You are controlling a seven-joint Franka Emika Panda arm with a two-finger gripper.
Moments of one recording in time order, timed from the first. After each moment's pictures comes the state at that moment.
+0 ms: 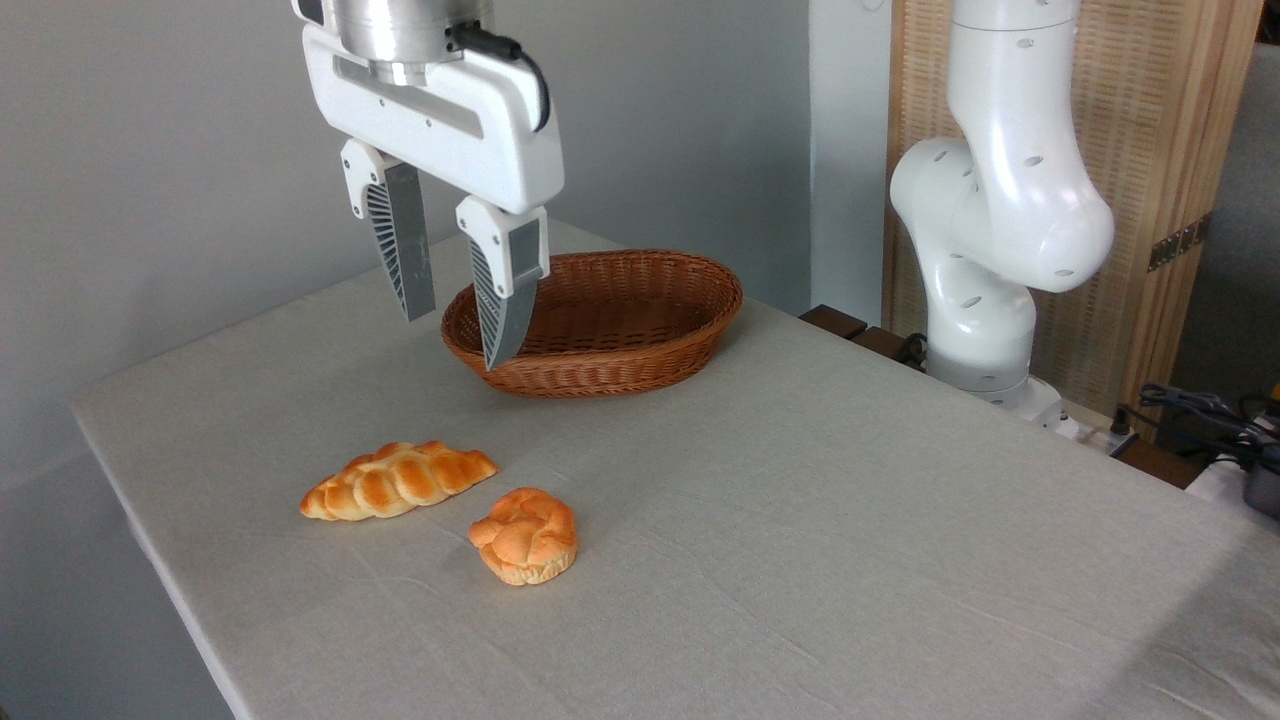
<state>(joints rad) -0.21 0.01 0.18 -1.55 -0.14 1.64 0.58</state>
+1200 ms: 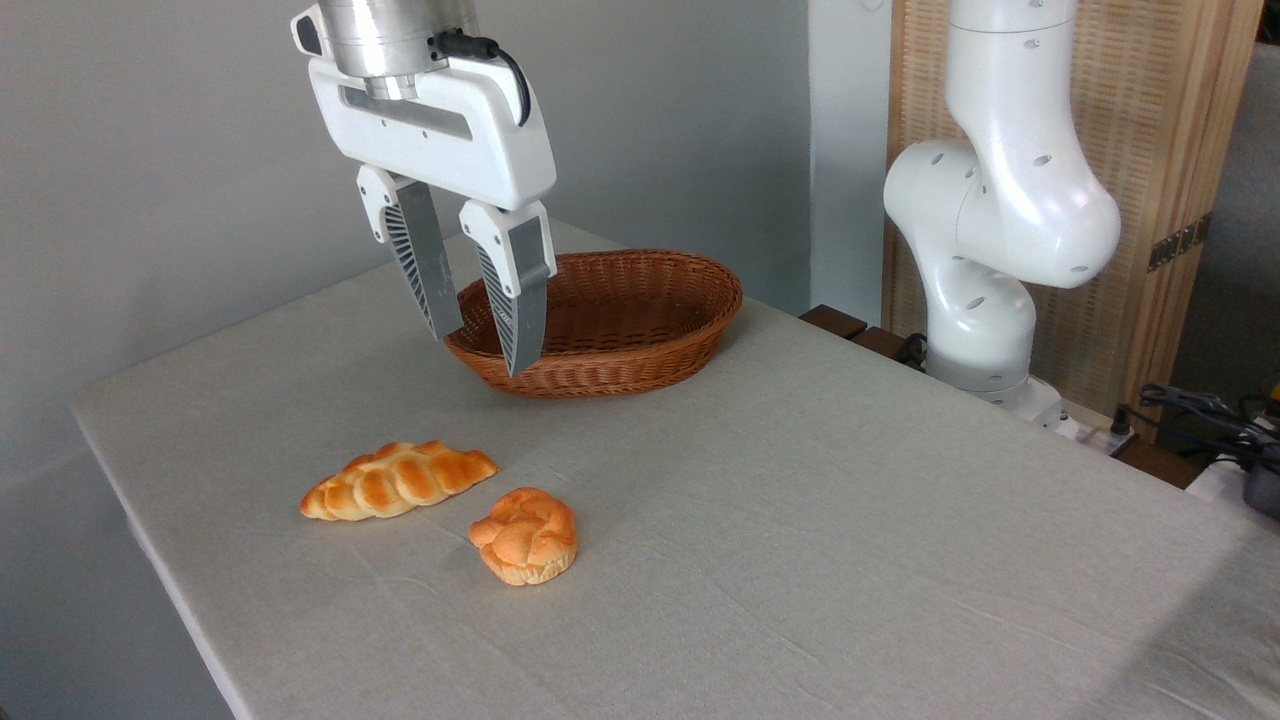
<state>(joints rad) -0.10 0.03 0.00 -1.55 -0.01 1.59 0.56</state>
